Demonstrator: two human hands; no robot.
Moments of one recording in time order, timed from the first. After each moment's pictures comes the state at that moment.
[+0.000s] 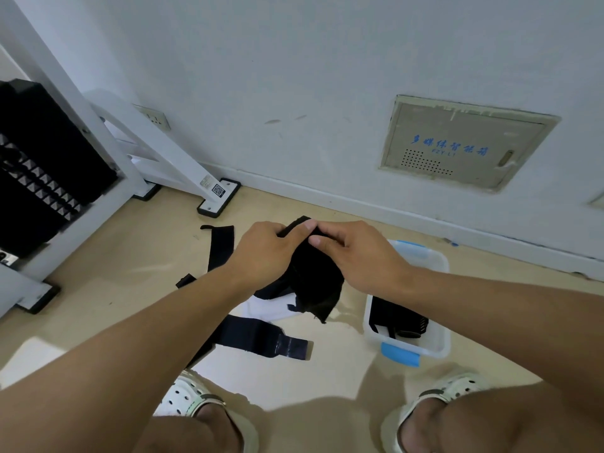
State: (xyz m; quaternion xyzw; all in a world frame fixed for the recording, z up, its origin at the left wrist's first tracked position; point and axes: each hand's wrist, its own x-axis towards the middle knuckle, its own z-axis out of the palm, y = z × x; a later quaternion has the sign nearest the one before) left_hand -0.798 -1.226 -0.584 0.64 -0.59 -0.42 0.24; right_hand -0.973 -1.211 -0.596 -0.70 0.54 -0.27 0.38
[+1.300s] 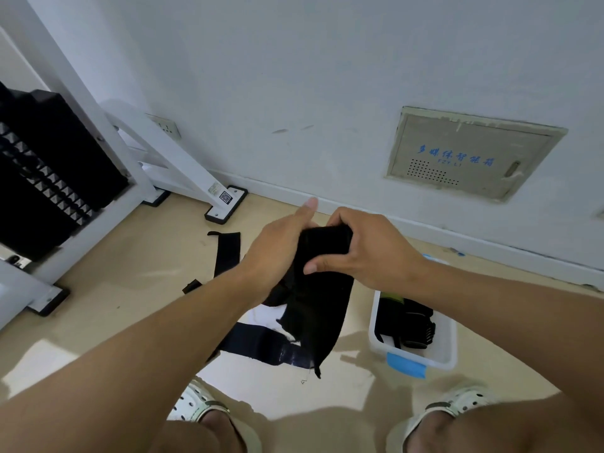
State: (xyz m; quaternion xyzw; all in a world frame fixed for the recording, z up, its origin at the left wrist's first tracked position) left_hand -0.806 -1.219 -0.562 0.59 -0.51 -0.55 0.29; right_hand -0.978 -1.221 -0.572 -0.74 0.56 -0.25 0.28
